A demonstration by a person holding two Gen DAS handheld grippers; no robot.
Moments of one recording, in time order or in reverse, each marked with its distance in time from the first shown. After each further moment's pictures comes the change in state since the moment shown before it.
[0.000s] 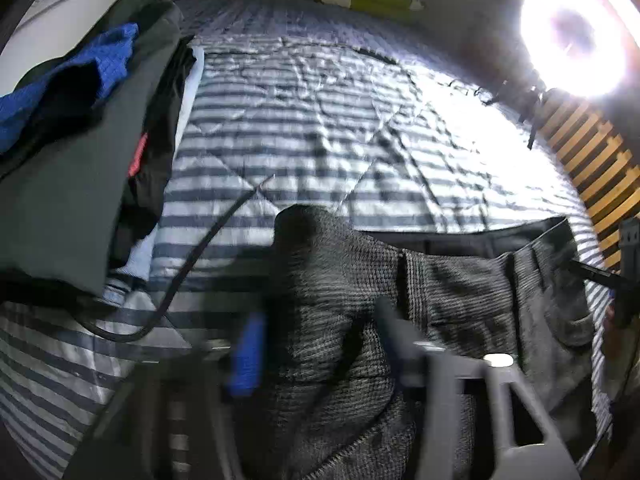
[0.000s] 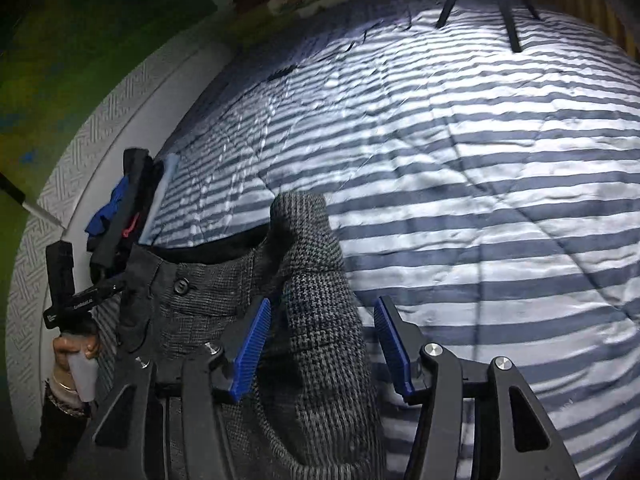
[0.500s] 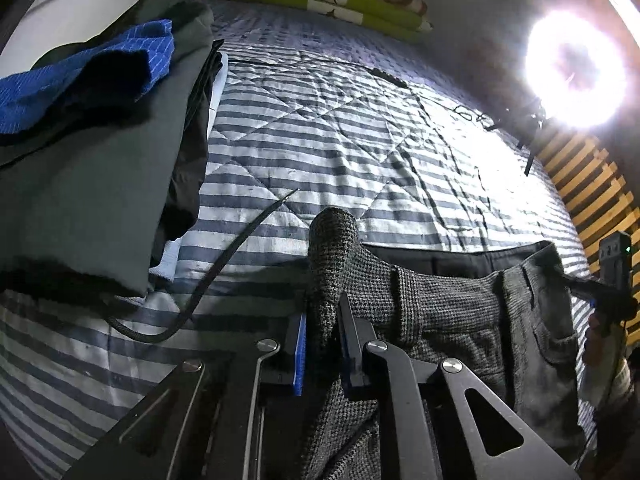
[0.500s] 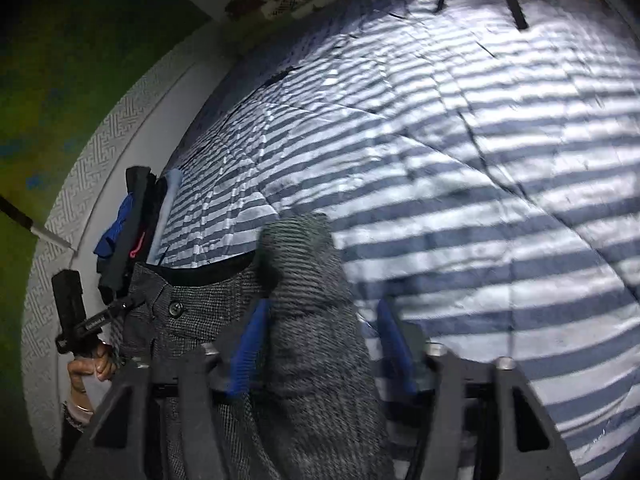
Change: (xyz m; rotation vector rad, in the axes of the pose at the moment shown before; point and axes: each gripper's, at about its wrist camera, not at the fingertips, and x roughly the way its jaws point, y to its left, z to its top) left arm -0.023 0.023 0.000 -0.079 -0.065 -0.062; right arm 0.019 -0.004 0.012 0.053 -0.016 0.073
